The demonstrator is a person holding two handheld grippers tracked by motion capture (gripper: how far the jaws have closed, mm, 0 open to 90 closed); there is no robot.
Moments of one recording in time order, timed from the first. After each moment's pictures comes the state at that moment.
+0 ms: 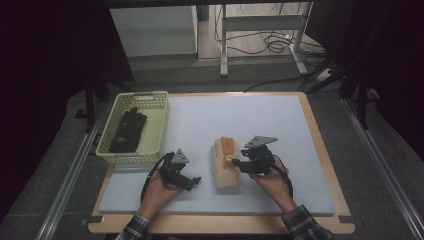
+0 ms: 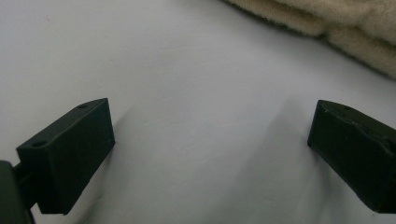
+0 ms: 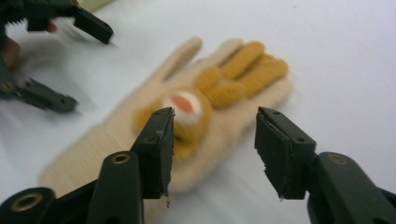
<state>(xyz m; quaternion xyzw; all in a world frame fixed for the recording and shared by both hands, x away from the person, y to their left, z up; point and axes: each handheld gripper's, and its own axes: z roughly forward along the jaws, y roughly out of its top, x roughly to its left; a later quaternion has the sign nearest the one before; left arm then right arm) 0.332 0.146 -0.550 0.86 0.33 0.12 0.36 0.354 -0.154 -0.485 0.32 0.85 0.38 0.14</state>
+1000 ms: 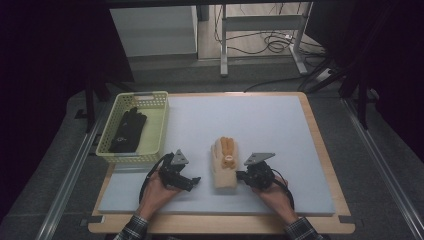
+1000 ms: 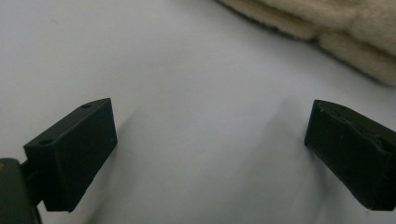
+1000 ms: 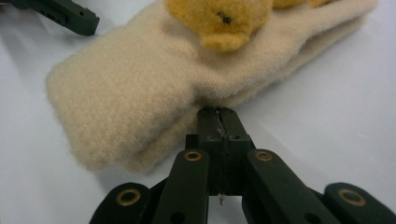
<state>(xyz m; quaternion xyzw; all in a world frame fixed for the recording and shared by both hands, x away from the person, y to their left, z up) 0.326 0.148 -0.548 0.86 0.34 0.13 0.35 0.332 -0.160 -0.528 0.29 0.88 0.37 0.09</state>
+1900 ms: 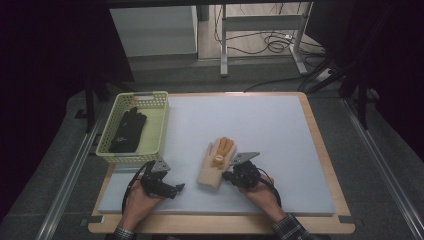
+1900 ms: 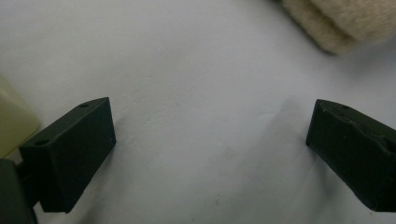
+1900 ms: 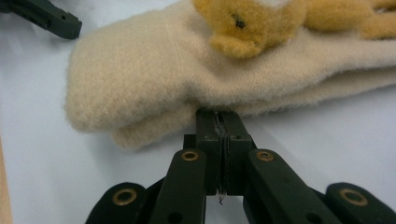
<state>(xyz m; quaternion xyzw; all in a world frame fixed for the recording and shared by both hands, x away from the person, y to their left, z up) 0.298 0.194 -0.552 0.85 0.37 0.13 0.35 0.333 -0.121 -0.531 0.27 0.88 0.37 0.07</state>
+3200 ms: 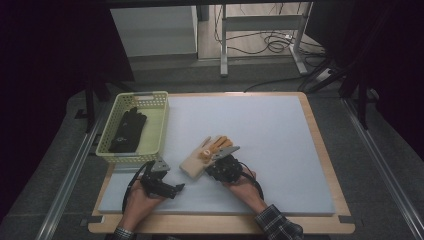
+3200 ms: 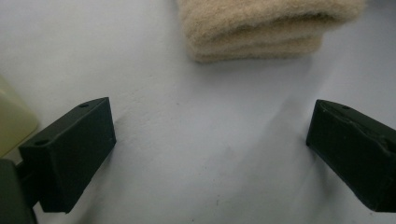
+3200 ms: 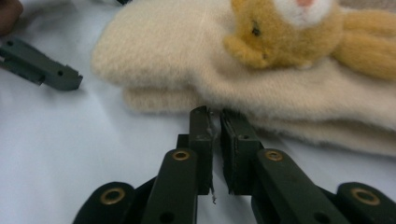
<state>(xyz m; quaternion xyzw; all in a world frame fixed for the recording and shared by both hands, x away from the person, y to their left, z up) 0.299 0.194 -0.552 0.85 0.37 0.12 0.35 0.349 -0.071 -0.532 0.25 0.89 0.38 0.07</state>
